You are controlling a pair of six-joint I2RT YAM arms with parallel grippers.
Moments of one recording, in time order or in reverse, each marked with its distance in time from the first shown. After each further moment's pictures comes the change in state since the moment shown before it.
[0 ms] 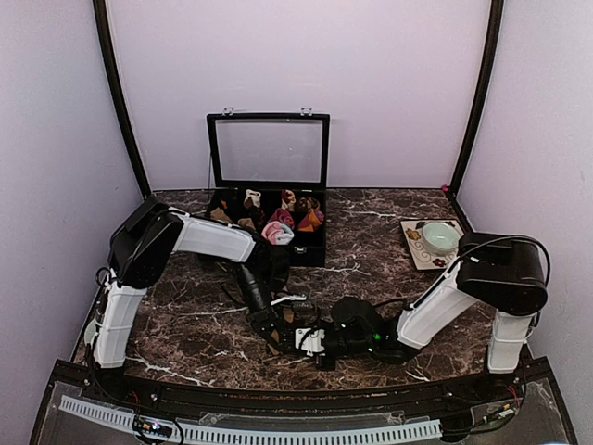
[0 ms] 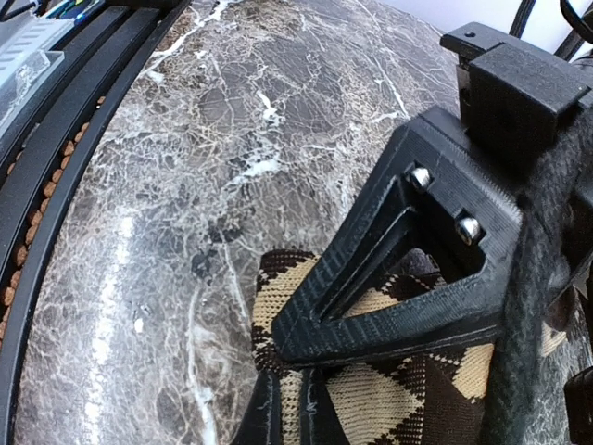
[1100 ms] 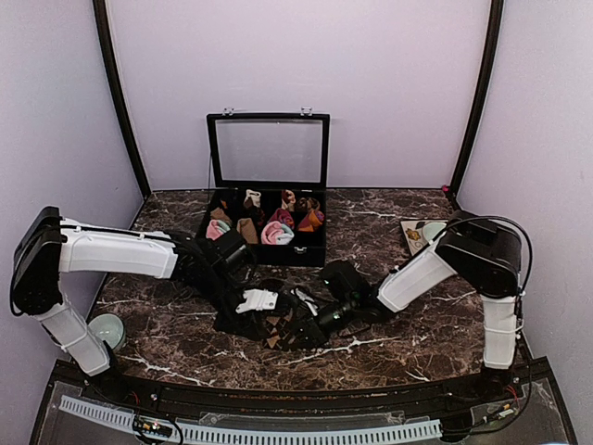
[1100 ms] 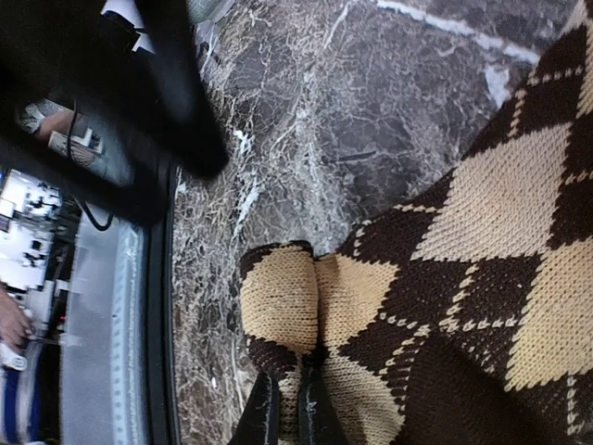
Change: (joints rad) left arm -0.046 -0.645 -0.510 0.486 -0.453 -0.039; right arm -0.221 0.118 0.249 -0.345 -0.578 0.774
